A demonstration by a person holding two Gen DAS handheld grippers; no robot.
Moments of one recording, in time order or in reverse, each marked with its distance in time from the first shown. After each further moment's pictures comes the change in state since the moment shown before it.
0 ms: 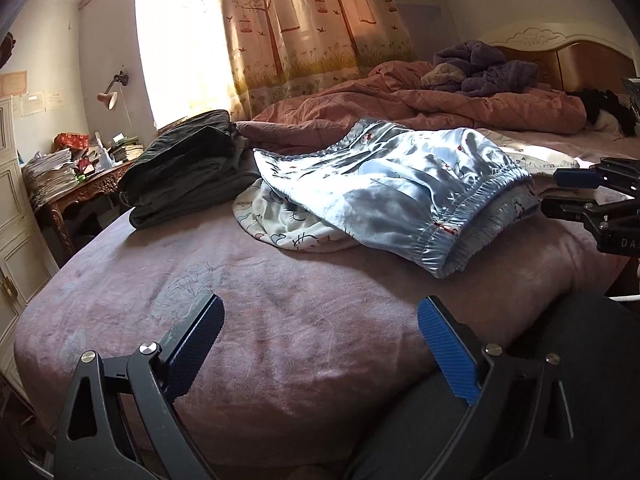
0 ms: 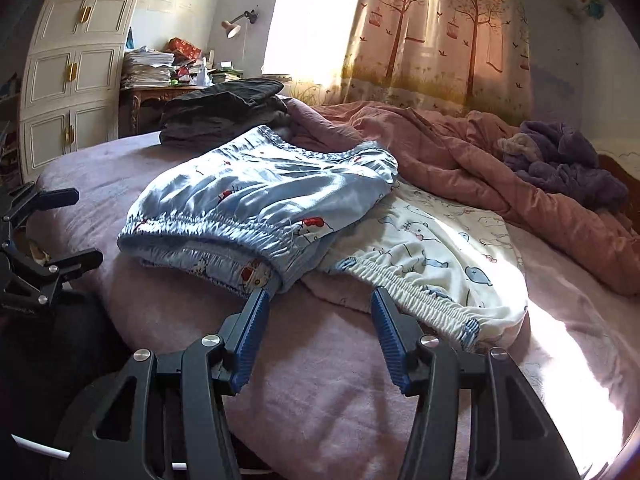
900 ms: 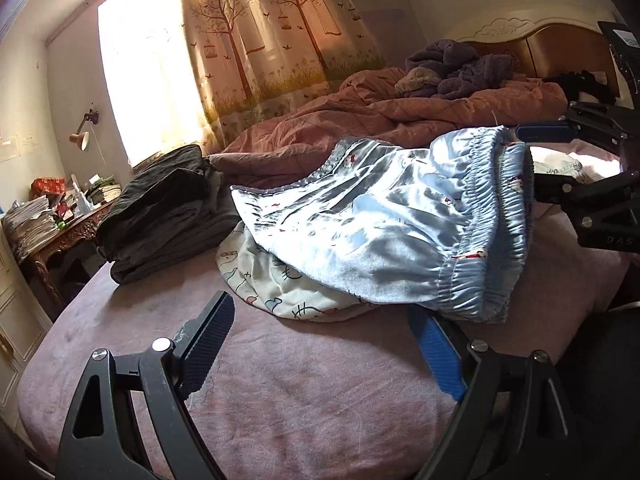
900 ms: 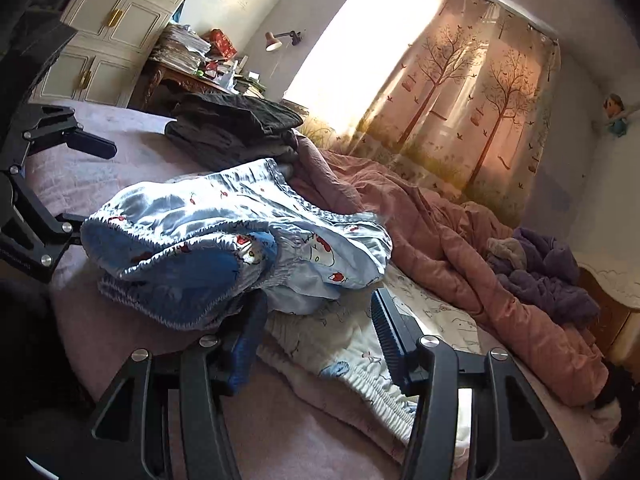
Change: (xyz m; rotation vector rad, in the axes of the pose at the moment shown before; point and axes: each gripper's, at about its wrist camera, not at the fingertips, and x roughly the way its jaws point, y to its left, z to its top) left arm 0.028 0.007 0.034 0.127 -0.072 -0.078; right arm 0.014 0.030 0.039 -0.279 -0.169 -0.110
